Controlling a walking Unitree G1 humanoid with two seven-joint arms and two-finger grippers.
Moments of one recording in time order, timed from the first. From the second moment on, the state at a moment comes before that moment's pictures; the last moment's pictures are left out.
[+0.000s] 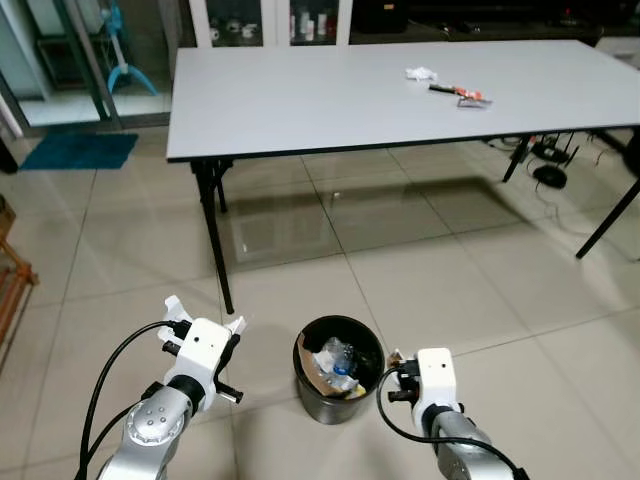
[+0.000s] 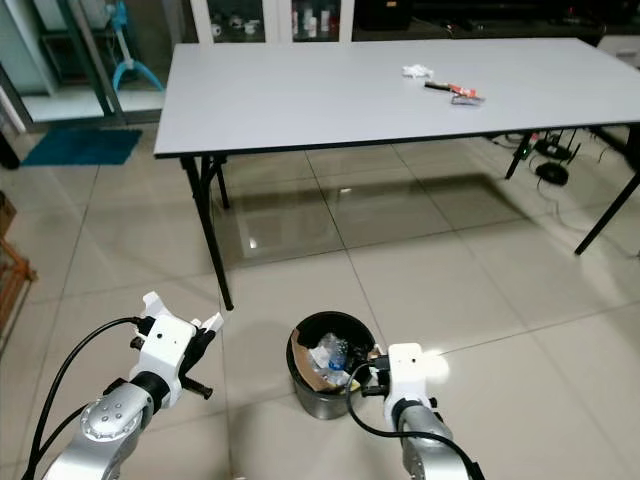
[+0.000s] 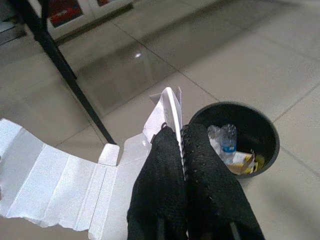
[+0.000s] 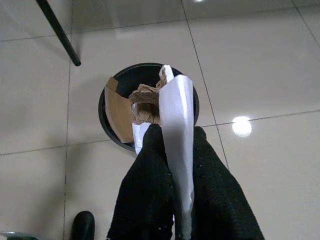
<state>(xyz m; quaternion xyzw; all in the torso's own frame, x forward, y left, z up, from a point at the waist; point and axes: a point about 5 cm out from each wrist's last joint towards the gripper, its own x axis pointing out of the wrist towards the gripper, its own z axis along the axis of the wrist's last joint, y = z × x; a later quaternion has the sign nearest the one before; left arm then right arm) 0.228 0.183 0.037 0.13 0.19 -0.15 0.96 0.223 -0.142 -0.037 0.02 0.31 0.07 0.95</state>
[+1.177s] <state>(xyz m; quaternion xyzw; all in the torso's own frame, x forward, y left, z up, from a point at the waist) 0.248 0.170 0.052 0.12 0.13 -0.13 0.98 0.247 -0.150 -0.020 -0.02 0.28 0.09 0.96</state>
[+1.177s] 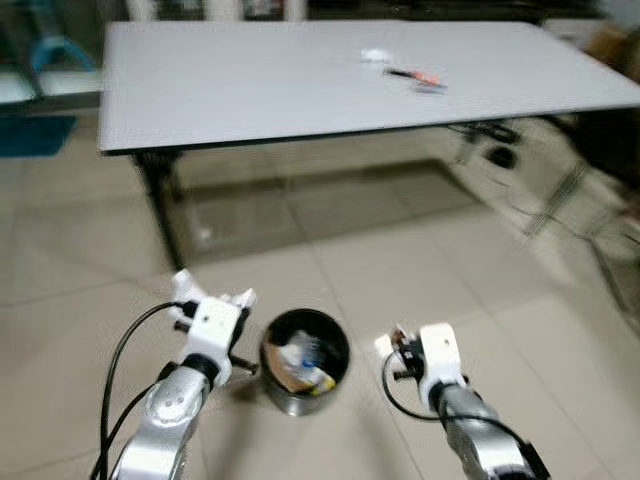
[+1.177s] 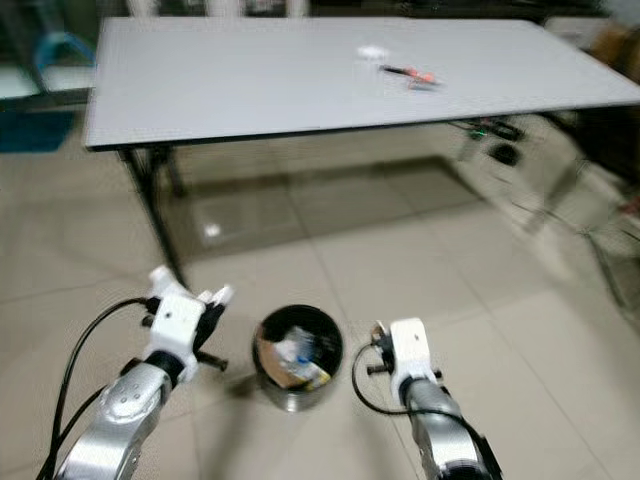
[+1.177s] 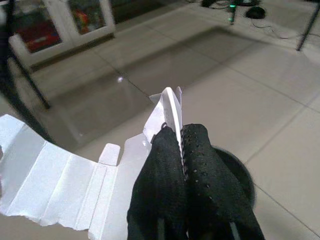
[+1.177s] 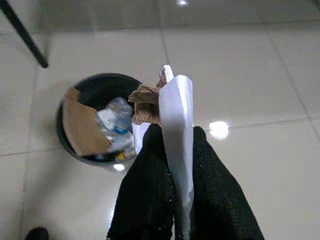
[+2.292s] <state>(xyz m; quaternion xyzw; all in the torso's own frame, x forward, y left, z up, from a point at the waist) 0.239 0.177 0.038 0.15 0.16 -0.16 0.96 0.248 -0.139 -0.022 -0.04 0.28 0.14 0.95</state>
